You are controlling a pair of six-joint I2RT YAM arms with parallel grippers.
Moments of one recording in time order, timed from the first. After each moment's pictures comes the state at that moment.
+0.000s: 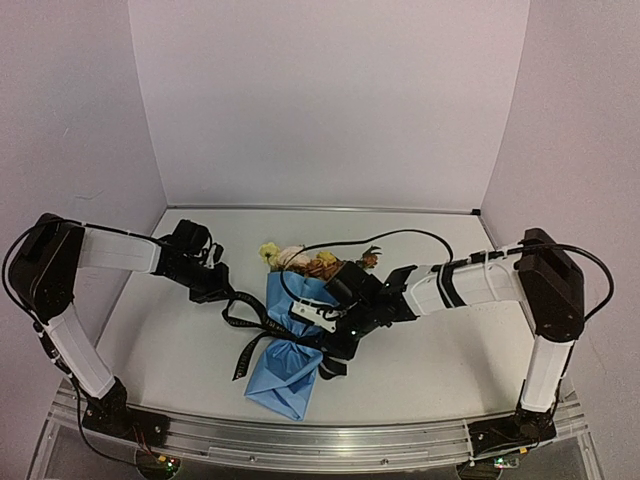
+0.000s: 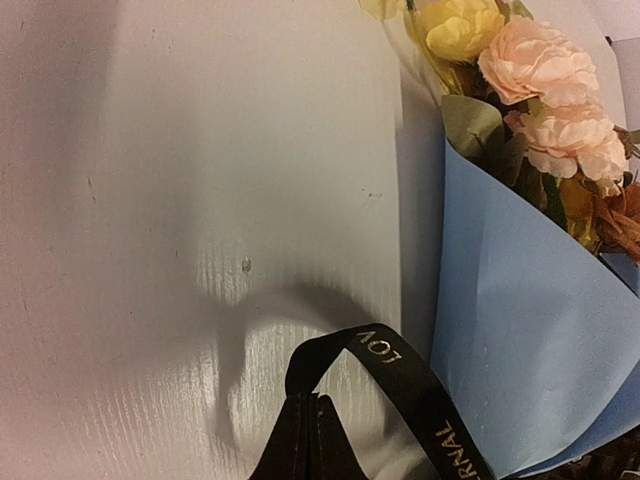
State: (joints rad) left arm -0.41 1.68 0.92 -0.24 0.32 -0.55; right arm 1.02 1.91 1.21 -0.34 -0.17 -0.20
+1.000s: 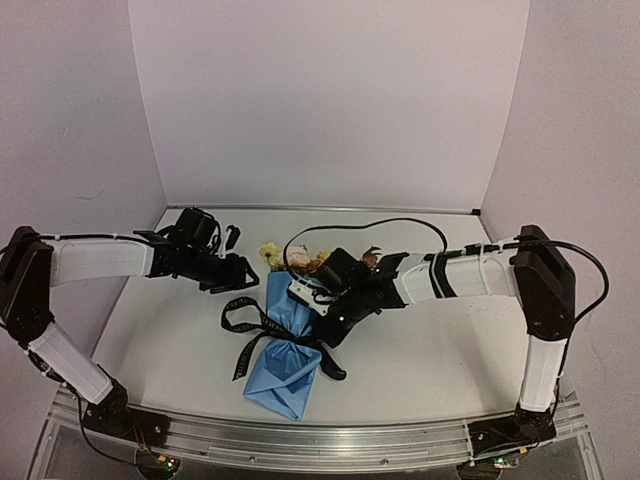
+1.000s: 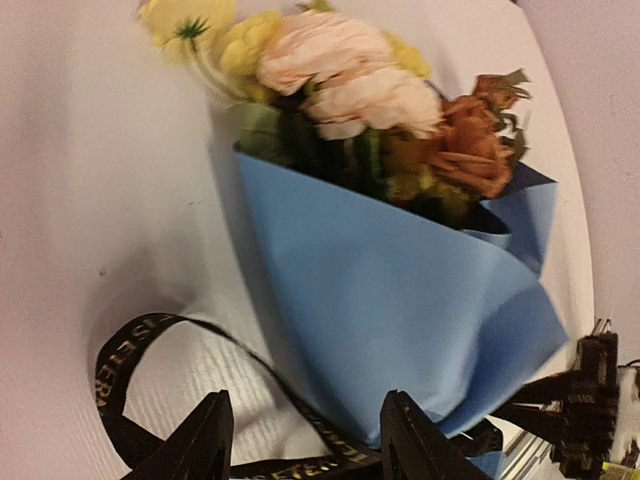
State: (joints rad) left arm -0.55 1.52 0.94 -0.25 0.29 -0.51; right arm 1.01 1.96 1.35 -0.45 -0.10 0.03
